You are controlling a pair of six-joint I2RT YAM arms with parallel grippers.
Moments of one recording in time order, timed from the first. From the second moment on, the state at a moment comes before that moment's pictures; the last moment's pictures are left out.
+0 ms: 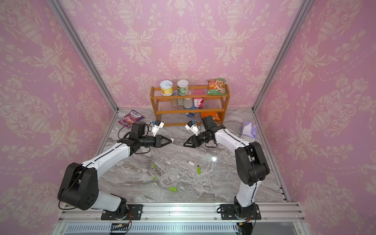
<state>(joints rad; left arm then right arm) -0.26 1.47 0.91 -0.10 0.89 -0.41 0.37 1.78 1.27 -0.53 -0.79 -0.15</state>
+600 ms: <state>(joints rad) -0.24 1.38 0.88 -0.01 0.97 -0.47 0.57 1.78 1.13 -0.61 -0.31 -0.15</state>
